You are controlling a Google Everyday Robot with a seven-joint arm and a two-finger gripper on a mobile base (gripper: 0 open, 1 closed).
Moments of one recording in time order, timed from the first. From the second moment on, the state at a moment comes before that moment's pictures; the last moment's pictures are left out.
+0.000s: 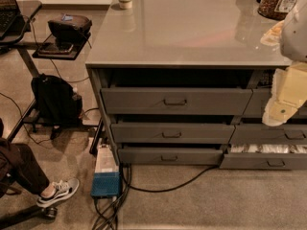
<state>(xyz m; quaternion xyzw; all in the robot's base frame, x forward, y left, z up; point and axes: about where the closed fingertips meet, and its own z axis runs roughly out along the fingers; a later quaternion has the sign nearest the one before) 0.439 -0.216 0.977 -0.60 0.78 -0.04 0.16</state>
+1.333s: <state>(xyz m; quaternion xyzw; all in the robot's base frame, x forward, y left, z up) 0.530 -0.170 0.867 -0.63 0.72 0.02 0.28</state>
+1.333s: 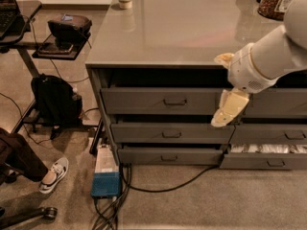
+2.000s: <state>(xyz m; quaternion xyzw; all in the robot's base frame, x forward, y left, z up) 0.581 -0.167 0.820 -0.62 0.70 0.09 0.35</state>
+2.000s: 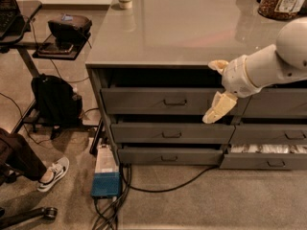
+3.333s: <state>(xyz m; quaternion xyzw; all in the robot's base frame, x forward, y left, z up) 0.596 -0.181 0.720 -0.56 0.76 0.01 0.33</state>
